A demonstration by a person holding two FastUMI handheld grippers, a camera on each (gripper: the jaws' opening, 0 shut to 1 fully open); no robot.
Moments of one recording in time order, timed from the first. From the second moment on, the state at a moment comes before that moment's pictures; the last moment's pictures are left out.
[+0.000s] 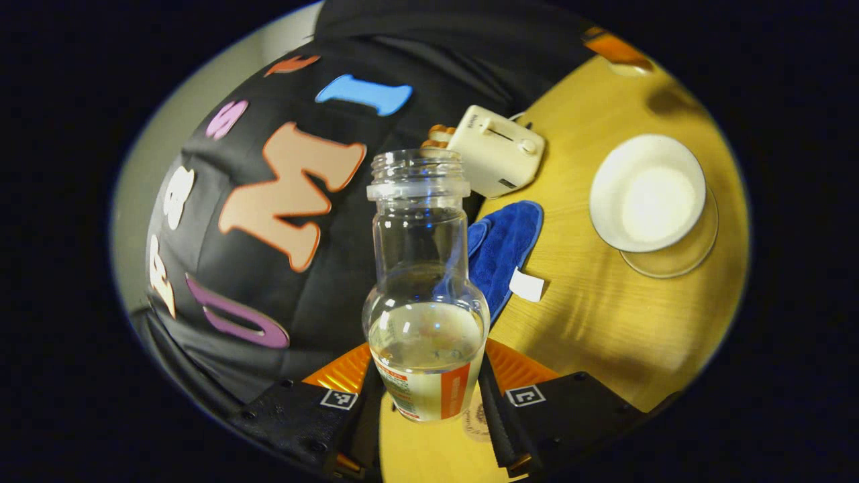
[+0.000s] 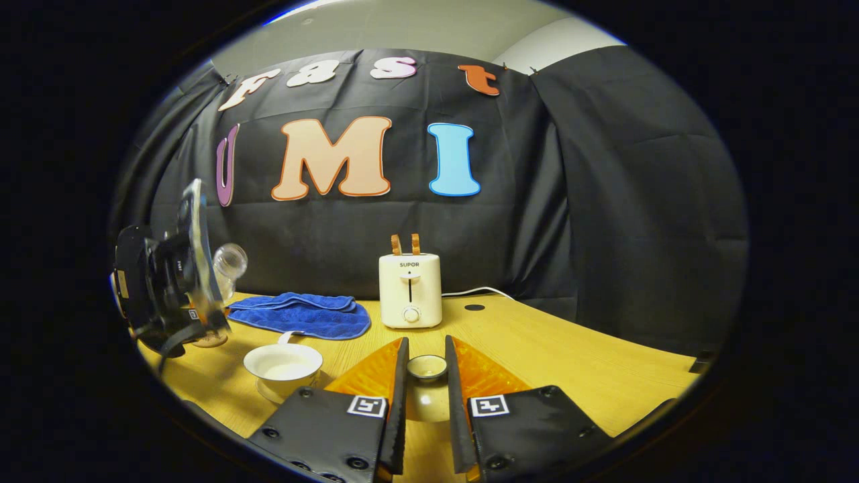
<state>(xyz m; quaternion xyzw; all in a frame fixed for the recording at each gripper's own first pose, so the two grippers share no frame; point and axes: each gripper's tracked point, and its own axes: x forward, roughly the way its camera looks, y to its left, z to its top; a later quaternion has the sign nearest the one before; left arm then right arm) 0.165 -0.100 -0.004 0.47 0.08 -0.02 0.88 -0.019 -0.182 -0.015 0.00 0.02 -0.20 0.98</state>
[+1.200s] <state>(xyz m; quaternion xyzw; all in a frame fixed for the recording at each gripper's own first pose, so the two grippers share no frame) 0.177 -0.023 -0.034 0.03 0.11 0.01 0.99 -0.016 -0.186 -0.018 0.00 0.02 -0.21 0.98</state>
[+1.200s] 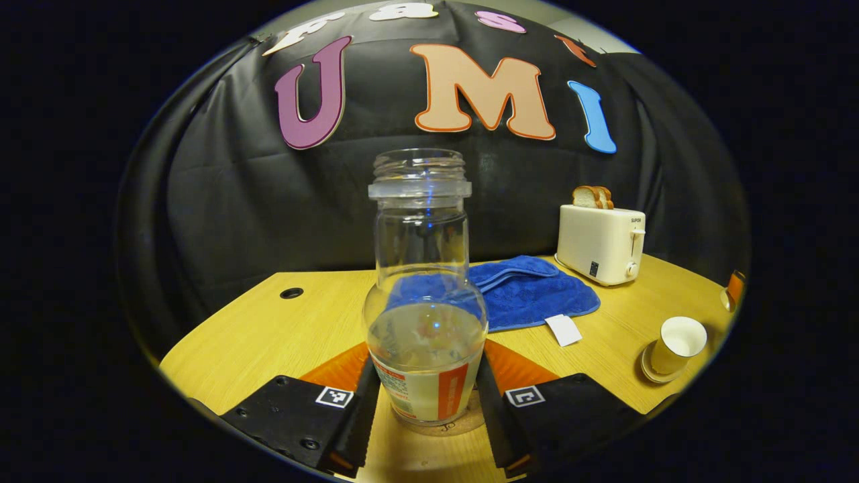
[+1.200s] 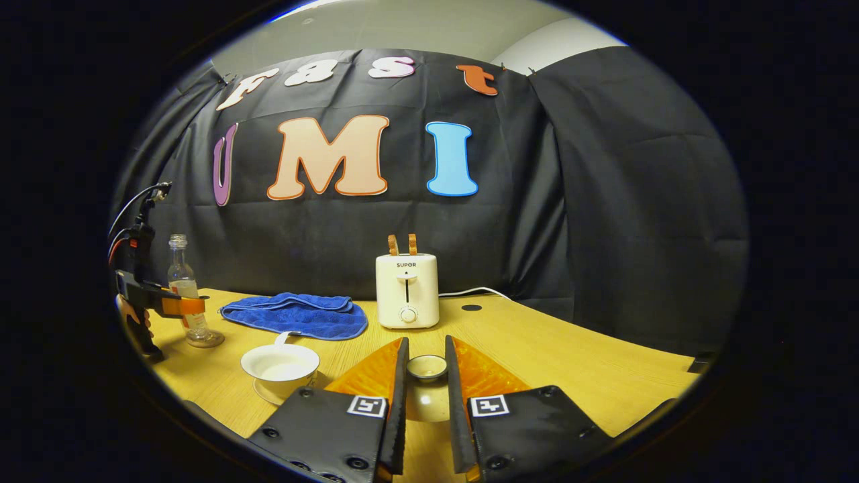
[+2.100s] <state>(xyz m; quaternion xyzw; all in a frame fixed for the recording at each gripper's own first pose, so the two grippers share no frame) 0.168 -0.020 -0.024 0.02 0.07 0.02 1.00 -0.012 -0.180 -0.018 0.00 0.02 -0.19 0.98</state>
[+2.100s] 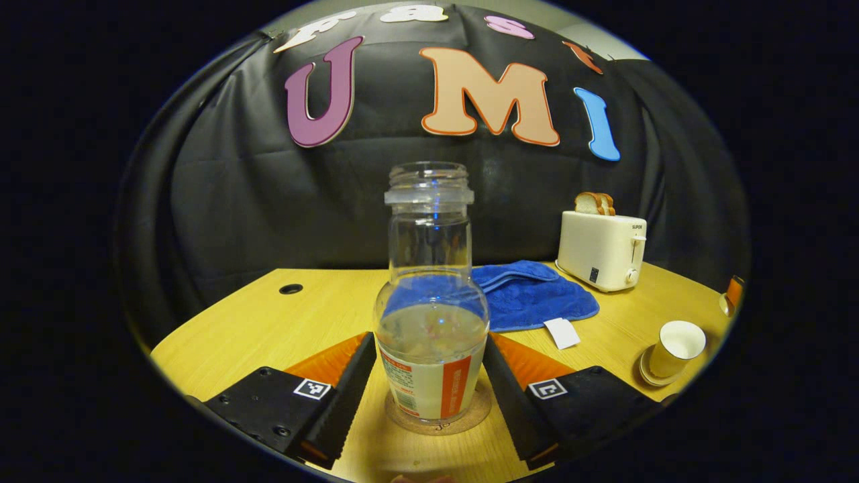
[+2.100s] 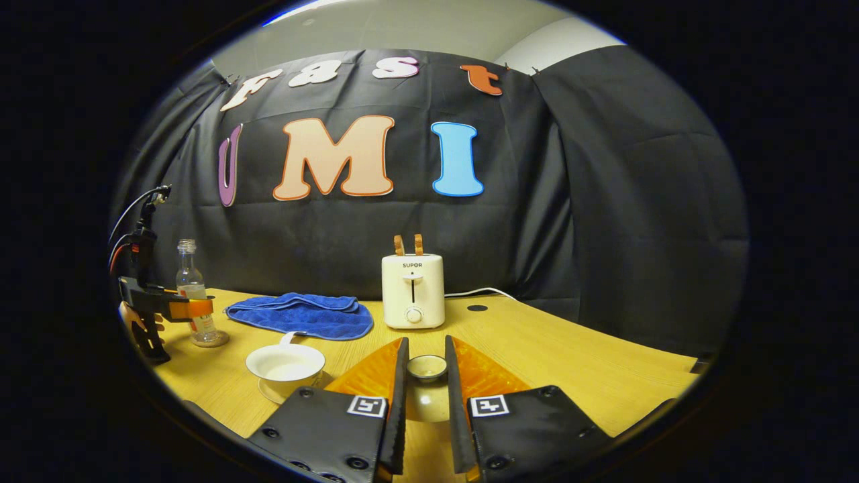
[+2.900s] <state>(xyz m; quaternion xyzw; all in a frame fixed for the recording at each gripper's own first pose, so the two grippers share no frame) 0.138 -0.025 -0.002 0.02 0.00 0.02 1.00 0.025 -0.102 -0.022 0.01 0.03 -0.01 1.00</state>
